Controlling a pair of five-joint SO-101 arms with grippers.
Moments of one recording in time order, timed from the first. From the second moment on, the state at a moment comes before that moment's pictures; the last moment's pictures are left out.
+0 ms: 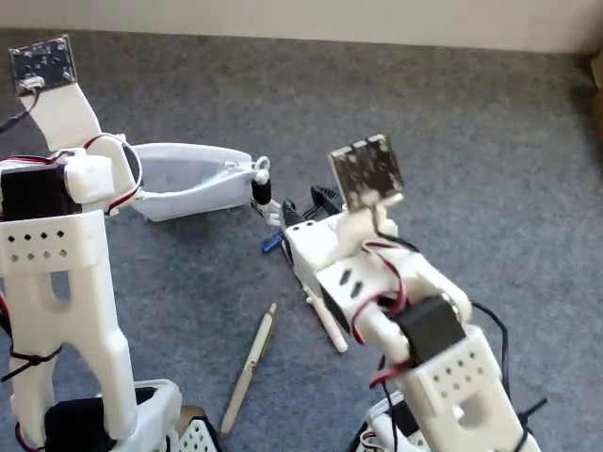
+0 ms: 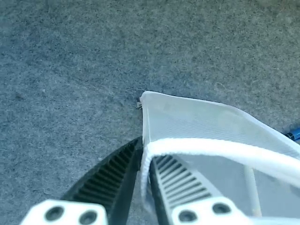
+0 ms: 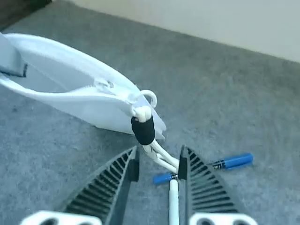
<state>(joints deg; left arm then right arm) -11.9 -20.2 -1.5 90.0 17.6 -33.8 -53.6 35.5 55.9 -3.0</state>
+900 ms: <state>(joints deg) -17.3 -20.2 -1.5 88.9 20.2 -37.4 -34.7 29.1 69.1 -9.1</state>
